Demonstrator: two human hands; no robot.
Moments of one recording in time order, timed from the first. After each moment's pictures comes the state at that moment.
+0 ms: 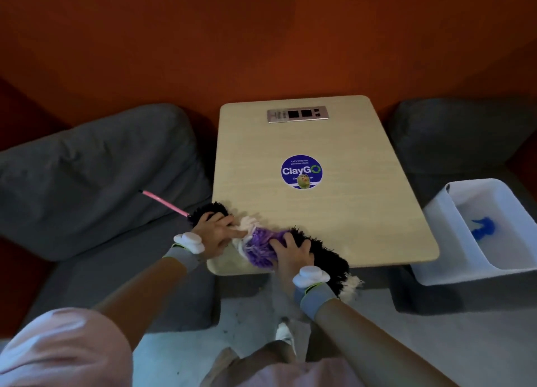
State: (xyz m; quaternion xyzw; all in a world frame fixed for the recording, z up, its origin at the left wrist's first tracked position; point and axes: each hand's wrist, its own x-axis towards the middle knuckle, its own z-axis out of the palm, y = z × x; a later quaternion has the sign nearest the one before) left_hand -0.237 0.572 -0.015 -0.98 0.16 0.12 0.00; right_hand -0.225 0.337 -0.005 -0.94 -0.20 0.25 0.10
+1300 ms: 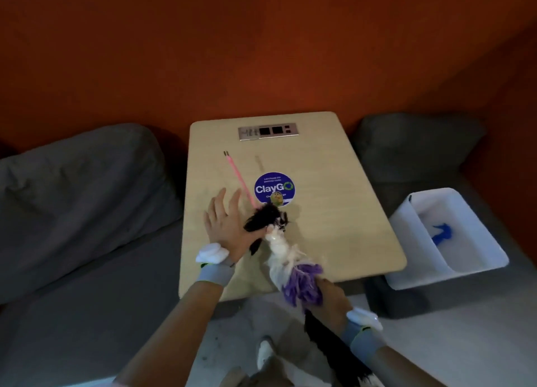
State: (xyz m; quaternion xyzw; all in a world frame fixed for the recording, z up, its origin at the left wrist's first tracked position) left_hand -0.172 0.463 0.020 -0.95 -0.16 -0.06 -0.24; right_hand -0.230 0.219 -0.005 -0.93 -0.05 0.28 0.25
